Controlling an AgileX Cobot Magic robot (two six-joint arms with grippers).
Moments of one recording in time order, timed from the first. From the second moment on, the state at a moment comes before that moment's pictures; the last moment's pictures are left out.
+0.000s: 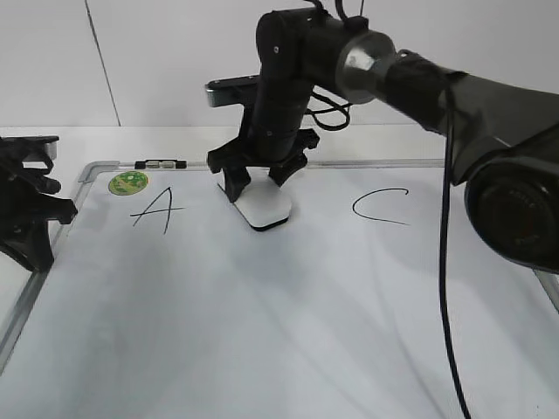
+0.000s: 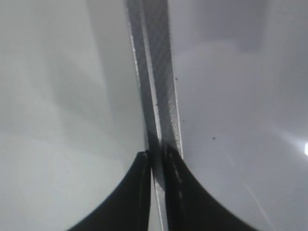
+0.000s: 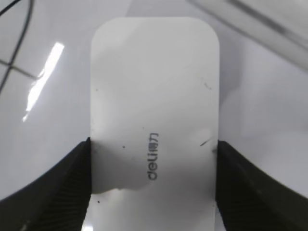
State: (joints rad) left arm -0.07 1.96 -1.26 -0.15 0.95 0.11; right arm 0.54 2.53 -2.40 0.10 1.23 0.00
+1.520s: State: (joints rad) left arm -0.07 1.96 -1.26 -0.15 0.98 0.11; right arm 0.33 1.68 -1.55 -0.03 1.25 0.08
